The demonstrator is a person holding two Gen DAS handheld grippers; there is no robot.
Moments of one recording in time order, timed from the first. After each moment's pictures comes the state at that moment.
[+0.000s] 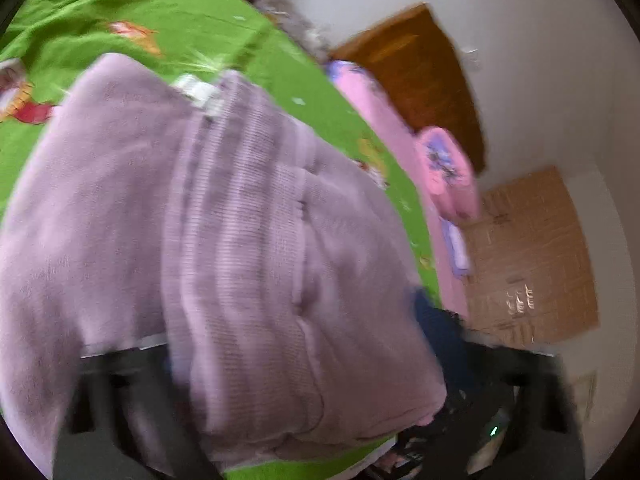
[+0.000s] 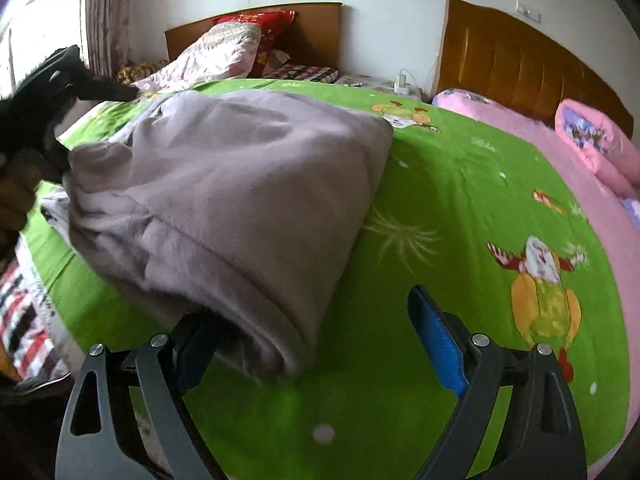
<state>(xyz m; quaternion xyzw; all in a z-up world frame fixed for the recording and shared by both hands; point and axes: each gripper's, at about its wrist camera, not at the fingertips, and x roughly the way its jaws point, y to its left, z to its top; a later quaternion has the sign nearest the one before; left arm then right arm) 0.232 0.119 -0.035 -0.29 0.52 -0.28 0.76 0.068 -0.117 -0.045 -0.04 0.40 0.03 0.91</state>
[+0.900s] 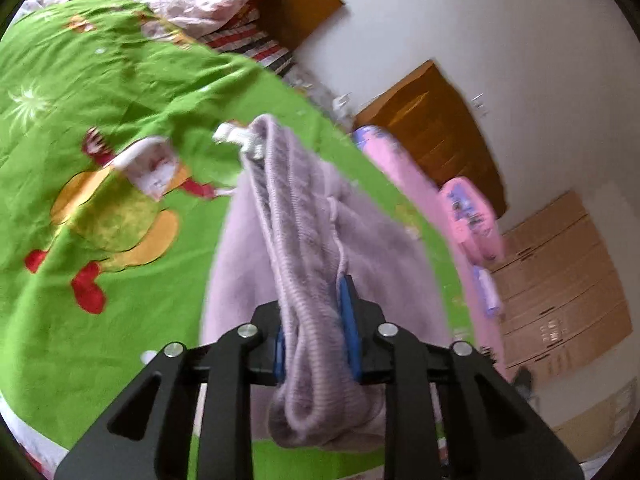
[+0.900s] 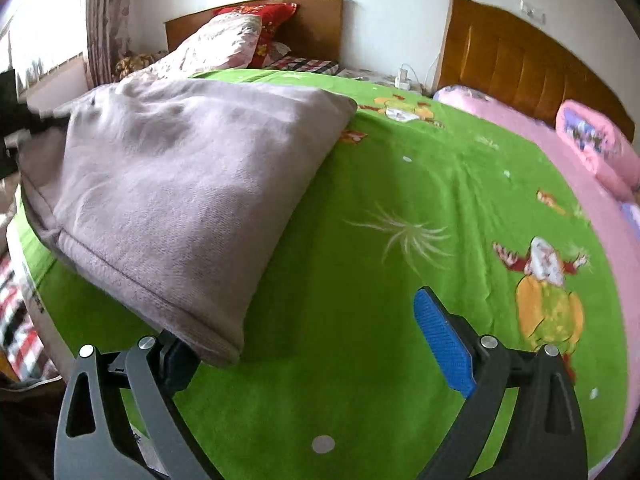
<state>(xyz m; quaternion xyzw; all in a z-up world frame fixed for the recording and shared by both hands) 0.187 0.225 -0.033 -0.28 0.44 -0.21 0.83 0.073 -0.122 -0.055 -0.04 0.41 0.03 0.91</state>
